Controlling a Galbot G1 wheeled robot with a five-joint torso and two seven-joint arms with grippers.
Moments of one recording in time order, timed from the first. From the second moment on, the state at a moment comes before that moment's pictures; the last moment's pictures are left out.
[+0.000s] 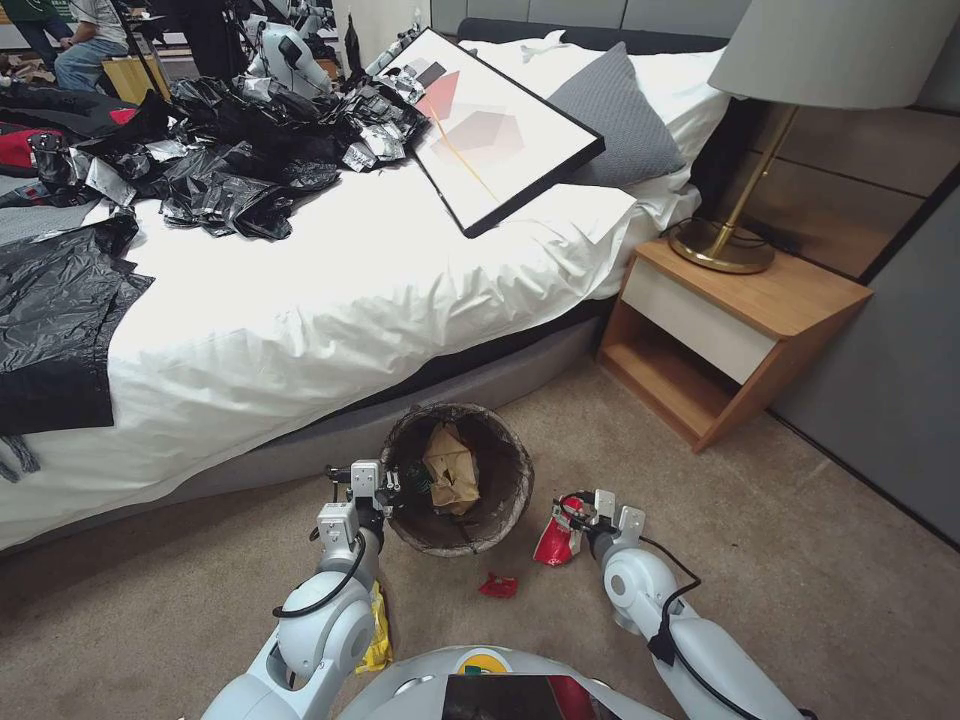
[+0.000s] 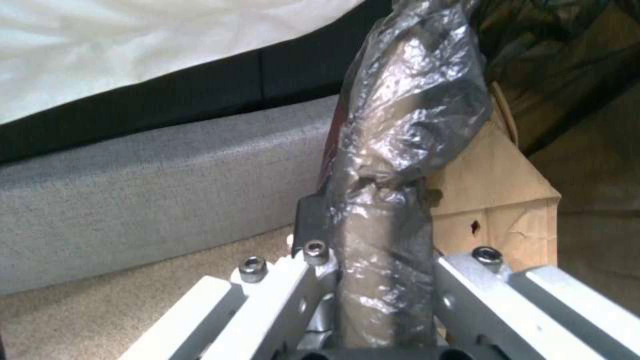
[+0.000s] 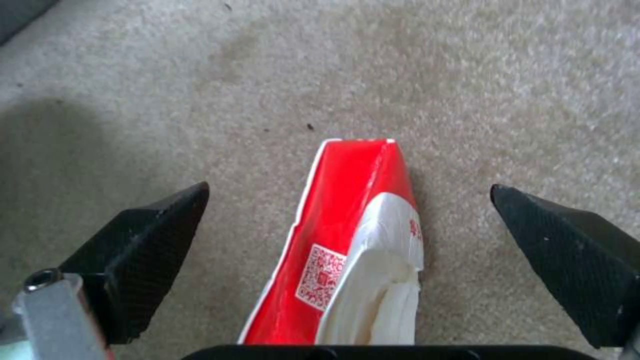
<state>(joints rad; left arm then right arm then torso) 1.51 -1.21 -0.21 -2.11 -0.43 0.30 -0.43 -1.26 1.14 0.17 1.56 0.88 -0.28 0.43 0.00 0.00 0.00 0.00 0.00</state>
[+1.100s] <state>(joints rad) 1.49 -1.21 -0.20 -2.09 -0.44 0.30 -0.43 -1.23 1.17 0.15 1.49 0.90 -0.32 0.49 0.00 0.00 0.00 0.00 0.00</state>
